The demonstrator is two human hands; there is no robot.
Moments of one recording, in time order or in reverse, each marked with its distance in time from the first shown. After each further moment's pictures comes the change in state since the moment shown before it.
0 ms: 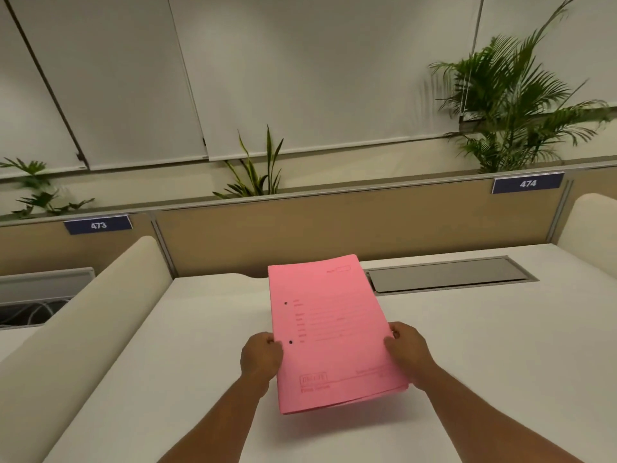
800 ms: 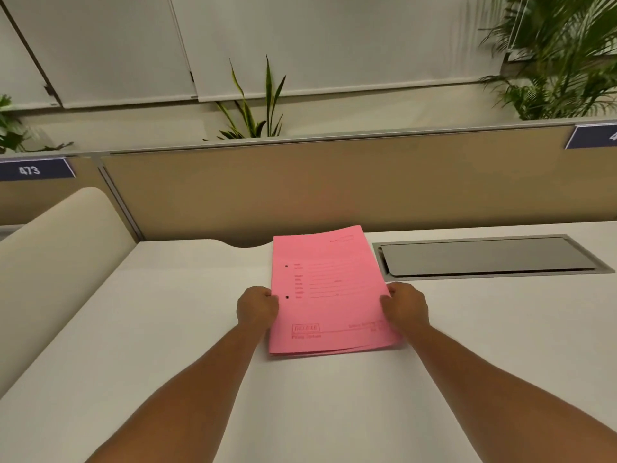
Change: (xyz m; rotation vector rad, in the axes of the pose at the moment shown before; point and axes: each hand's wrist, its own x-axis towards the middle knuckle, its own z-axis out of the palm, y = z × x) left_hand 0.162 0.001 0.065 0.168 0.092 -0.015; right_hand 0.161 0.013 0.048 -0.315 0.084 -0.020
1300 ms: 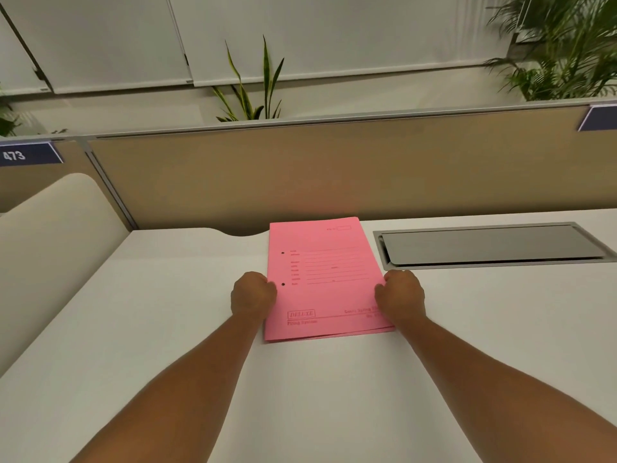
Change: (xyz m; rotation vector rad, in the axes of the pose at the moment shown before) left_hand 0.018 0.001 0.012 0.165 0.069 -0.024; right_hand 0.018 0.001 0.021 -0.163 0.043 0.023
